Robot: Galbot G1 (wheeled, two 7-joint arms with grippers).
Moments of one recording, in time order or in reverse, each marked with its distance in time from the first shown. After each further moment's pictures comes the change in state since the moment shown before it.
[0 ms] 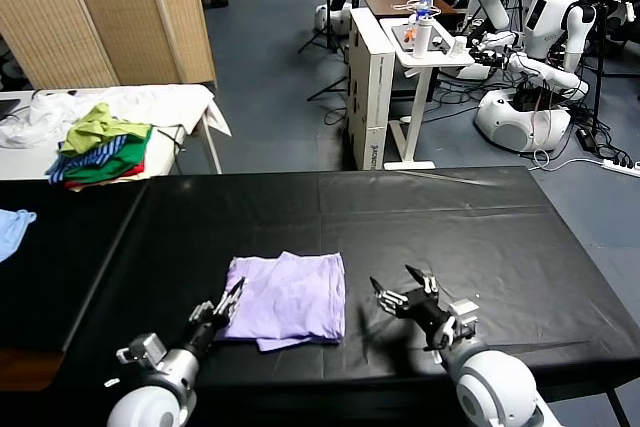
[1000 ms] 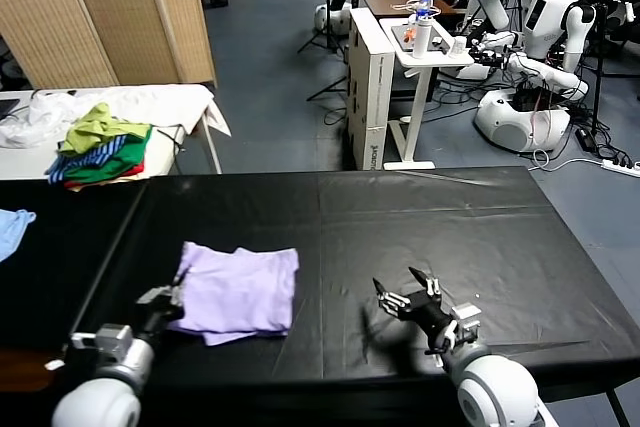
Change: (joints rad) left arm 0.062 0.242 -0.138 -0.076 0.368 -0.044 -0.026; right arm -0.025 0.018 0.019 0.007 -0.024 0.010 0.001
